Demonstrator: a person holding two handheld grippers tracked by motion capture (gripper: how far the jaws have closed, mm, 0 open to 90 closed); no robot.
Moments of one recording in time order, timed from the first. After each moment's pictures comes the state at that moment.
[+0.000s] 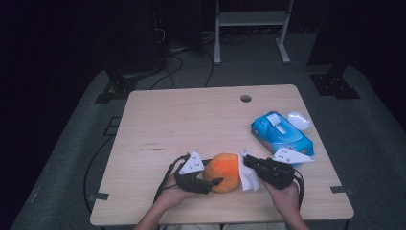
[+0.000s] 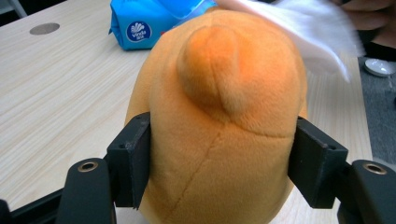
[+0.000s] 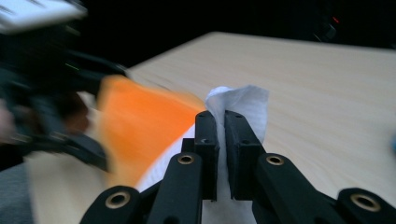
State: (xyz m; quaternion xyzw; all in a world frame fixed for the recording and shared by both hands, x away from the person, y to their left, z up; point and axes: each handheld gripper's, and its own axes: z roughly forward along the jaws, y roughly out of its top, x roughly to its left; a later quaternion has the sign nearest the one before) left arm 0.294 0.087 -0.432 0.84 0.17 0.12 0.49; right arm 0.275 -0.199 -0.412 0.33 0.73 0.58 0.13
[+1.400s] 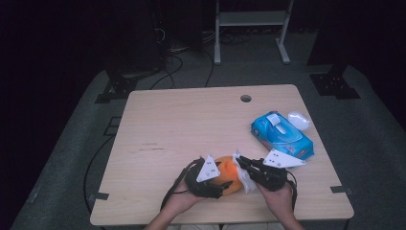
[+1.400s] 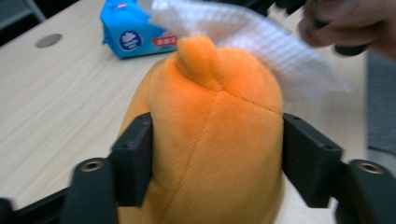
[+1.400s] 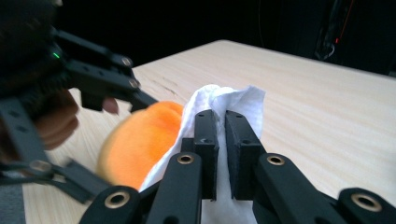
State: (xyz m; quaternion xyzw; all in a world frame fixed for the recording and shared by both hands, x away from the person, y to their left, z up) left arm 0.273 0.060 -0.408 0.86 0.16 0.14 0.47; right arm 0.275 -0.184 -0.415 0.31 0.75 0.57 0.17
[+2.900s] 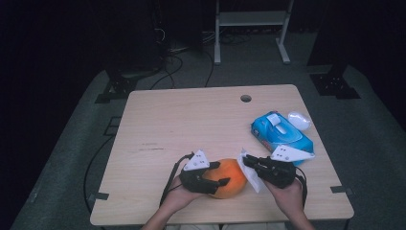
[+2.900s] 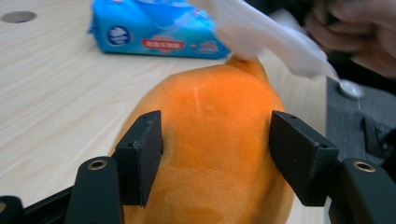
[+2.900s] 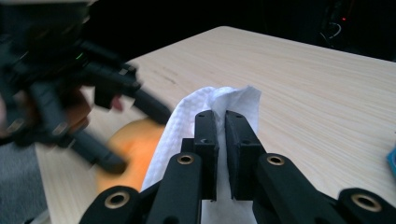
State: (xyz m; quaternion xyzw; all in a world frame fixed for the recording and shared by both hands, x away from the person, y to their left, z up) left arm 0.280 0.070 -0.416 0.84 0.20 0.06 0.50; right arm 0.277 -0.202 -0.398 0.33 0.76 0.55 0.14
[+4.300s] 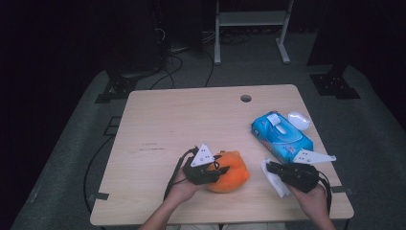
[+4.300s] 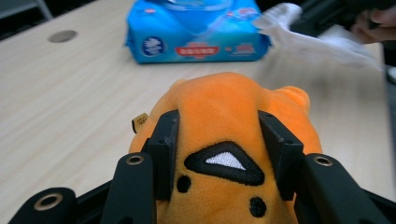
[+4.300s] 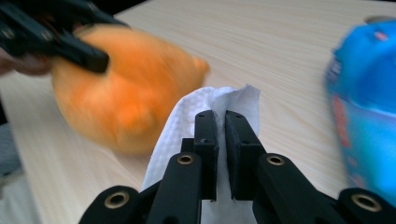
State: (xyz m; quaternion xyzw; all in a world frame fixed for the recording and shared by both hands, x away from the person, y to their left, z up) left arm 0.310 0.065 -0.415 0.84 0.21 0.15 0.48; right arm 0.276 -0.271 -0.427 0.37 0.78 0.49 0.13
